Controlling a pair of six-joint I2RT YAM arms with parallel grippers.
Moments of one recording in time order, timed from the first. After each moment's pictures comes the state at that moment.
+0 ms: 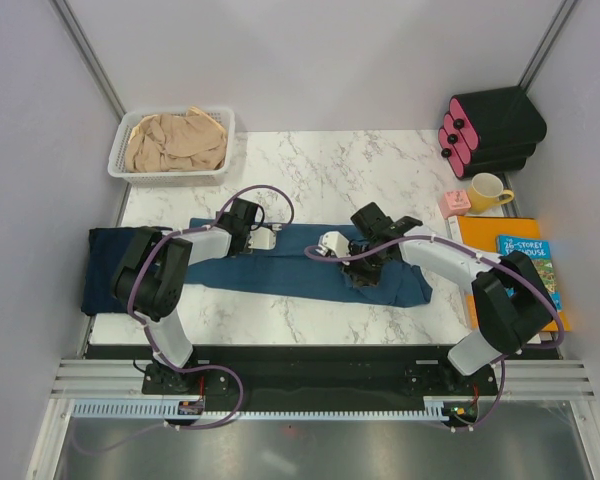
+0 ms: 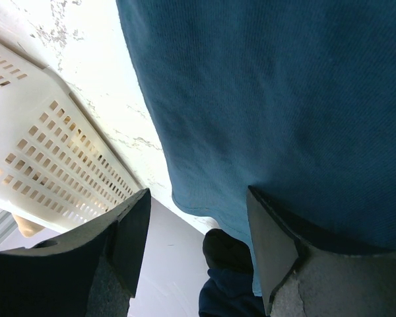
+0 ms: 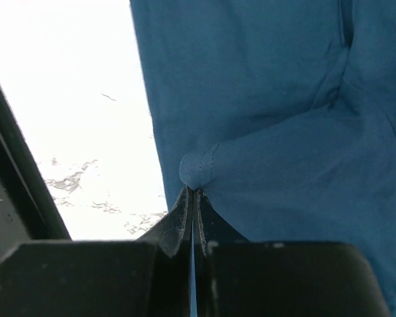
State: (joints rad) left arm -0.38 1.79 0.89 -0.10 -0.44 1.31; right arm 0.59 1.57 0.99 -0.68 -0.40 -0.65
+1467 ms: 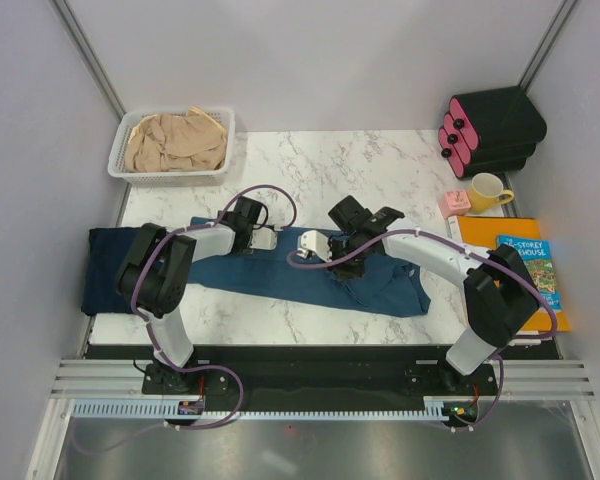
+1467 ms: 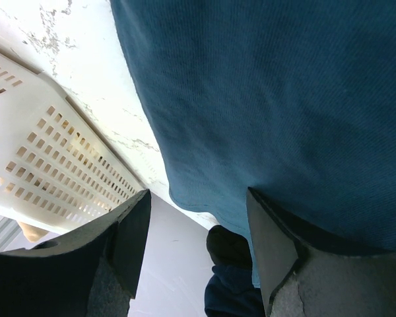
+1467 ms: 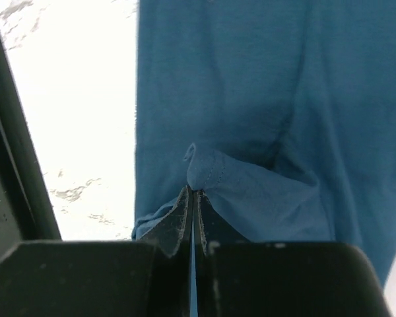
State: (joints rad) left arm -0.40 1.82 0.93 -0.16 -0.47 1.31; right arm 0.70 1.64 1.19 -0.77 -0.37 -0.73
